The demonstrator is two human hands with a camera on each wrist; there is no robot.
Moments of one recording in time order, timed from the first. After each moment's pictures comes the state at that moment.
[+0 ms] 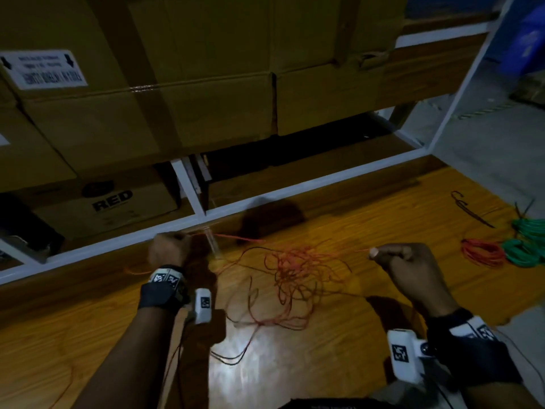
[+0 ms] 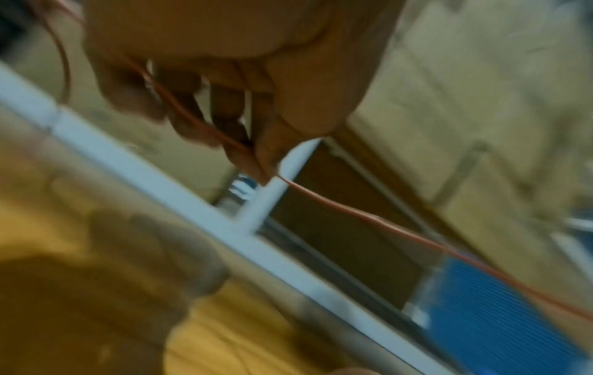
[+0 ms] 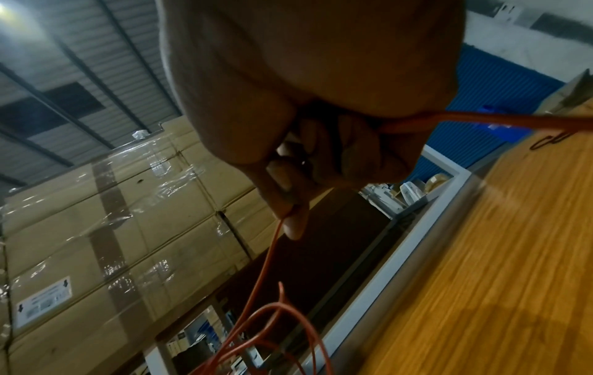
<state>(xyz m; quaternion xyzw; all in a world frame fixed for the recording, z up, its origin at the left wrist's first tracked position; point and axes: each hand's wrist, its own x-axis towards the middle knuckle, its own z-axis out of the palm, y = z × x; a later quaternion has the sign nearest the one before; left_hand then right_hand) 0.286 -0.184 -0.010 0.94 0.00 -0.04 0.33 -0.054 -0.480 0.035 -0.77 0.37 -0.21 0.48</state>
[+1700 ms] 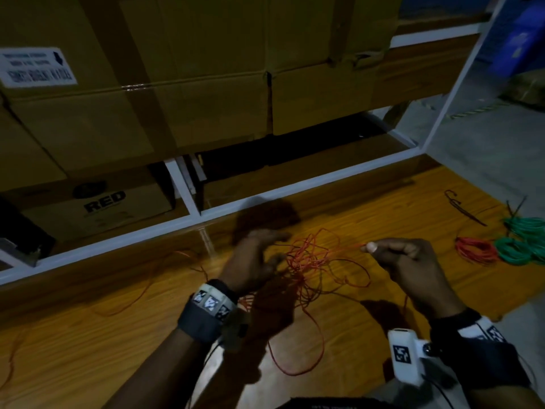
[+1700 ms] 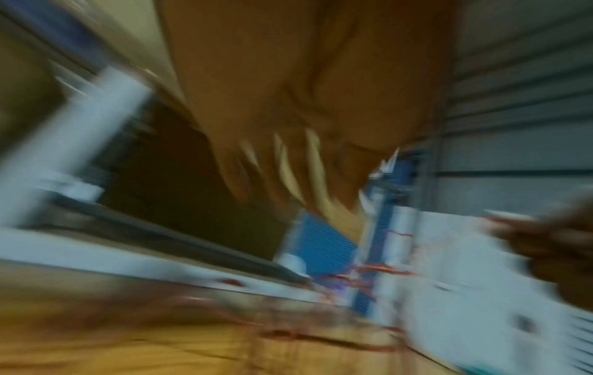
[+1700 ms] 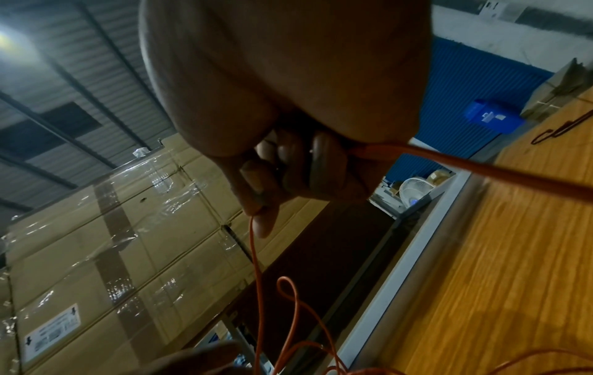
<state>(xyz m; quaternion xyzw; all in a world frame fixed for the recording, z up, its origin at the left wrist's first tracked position) 0.174 -0.270 0.015 0.79 -0.50 -0.12 0.34 -0.057 -0.474 0.050 -0.73 0.30 -0.26 0.55</state>
